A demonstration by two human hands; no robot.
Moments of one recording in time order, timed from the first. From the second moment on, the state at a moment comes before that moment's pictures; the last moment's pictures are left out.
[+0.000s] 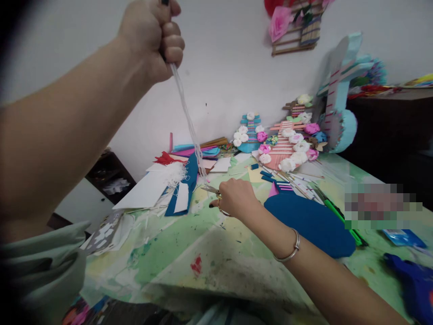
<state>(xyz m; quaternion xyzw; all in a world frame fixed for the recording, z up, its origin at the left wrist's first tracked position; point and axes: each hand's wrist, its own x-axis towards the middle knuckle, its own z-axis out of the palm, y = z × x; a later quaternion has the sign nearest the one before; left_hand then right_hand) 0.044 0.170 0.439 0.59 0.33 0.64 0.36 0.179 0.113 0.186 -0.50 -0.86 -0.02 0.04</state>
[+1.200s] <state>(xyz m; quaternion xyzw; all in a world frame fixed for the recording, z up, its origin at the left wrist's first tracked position) 0.044 0.159 0.437 0.59 0.33 0.64 0.37 0.175 0.123 0.191 -0.47 -0.88 -0.03 0.07</state>
